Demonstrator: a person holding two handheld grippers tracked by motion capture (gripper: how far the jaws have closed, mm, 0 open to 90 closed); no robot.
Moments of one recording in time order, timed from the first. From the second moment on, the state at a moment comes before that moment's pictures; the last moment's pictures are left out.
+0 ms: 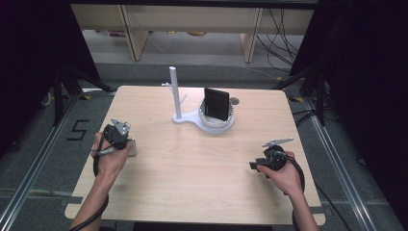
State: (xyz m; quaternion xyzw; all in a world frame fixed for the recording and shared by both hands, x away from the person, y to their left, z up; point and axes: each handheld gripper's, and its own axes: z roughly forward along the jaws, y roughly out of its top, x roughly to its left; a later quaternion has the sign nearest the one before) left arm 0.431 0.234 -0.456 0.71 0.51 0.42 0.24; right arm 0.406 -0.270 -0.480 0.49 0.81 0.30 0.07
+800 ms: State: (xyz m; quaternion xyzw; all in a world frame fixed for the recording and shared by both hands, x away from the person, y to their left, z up) left arm 0.435 0.228 -0.443 0.67 0.45 0.50 0.32; right arm 0.405 -0.272 -0.478 0.50 0.81 0.31 0.08
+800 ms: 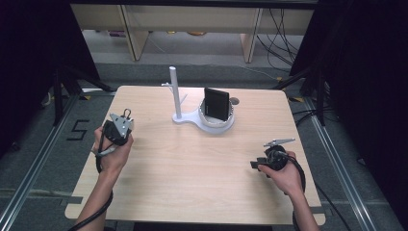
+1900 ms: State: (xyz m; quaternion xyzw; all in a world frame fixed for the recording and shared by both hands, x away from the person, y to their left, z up) left arm 0.444 0.209 -0.426 0.67 0.39 0.45 0.45; right arm 0.405 -0.272 -0.479 0.50 0.80 0.31 0.08
